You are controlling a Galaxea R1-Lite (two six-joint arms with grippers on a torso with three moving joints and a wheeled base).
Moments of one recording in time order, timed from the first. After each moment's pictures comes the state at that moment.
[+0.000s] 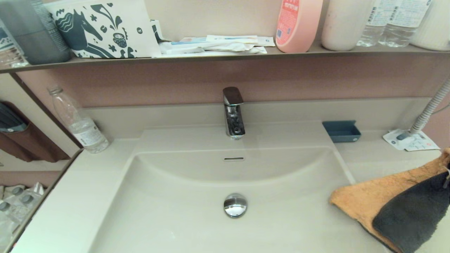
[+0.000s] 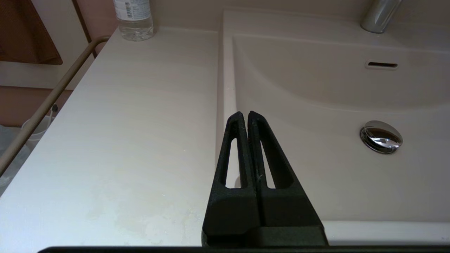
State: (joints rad) left arm 0.01 0.00 0.00 -0.08 0.01 -0.08; right arm 0.13 1.28 -1.30 0.83 -0.27 0.33
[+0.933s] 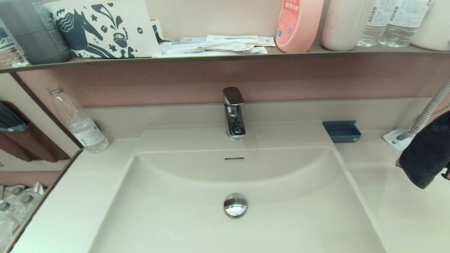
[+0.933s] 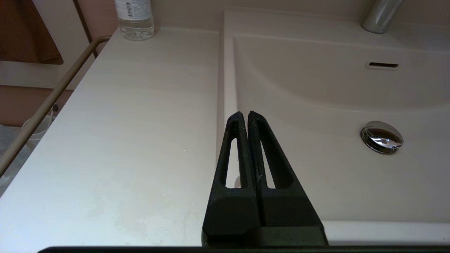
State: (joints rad) left arm 0.01 0.00 0.00 -0.08 0.01 -0.08; right arm -0.09 1.37 -1.67 0.83 -0.09 0.38
